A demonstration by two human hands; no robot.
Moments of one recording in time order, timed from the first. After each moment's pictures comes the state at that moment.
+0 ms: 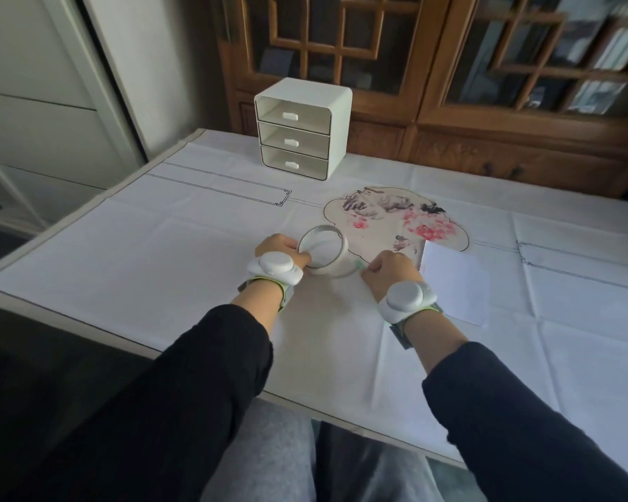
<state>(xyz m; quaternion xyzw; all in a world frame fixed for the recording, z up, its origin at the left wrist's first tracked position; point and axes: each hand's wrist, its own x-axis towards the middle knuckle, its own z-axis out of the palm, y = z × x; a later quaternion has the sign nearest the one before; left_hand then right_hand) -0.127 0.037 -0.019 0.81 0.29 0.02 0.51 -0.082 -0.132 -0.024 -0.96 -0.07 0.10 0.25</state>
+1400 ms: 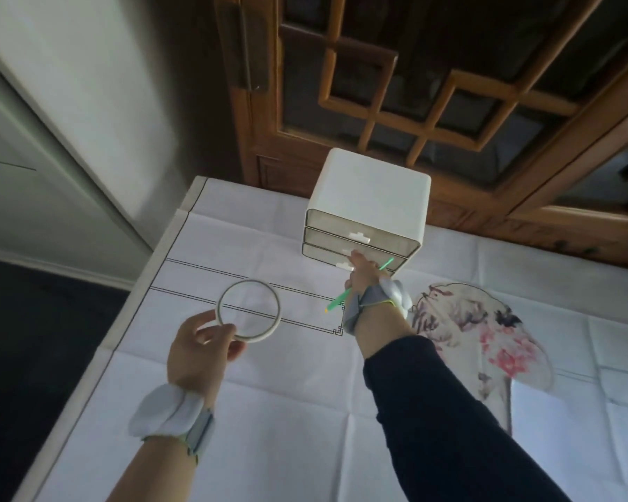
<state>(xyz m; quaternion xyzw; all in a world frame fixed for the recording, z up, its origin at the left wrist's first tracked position) -0.036 0.290 0.048 0.61 0.47 0.08 0.63 0.132 0.128 0.025 -0.66 0.33 0.21 0.65</state>
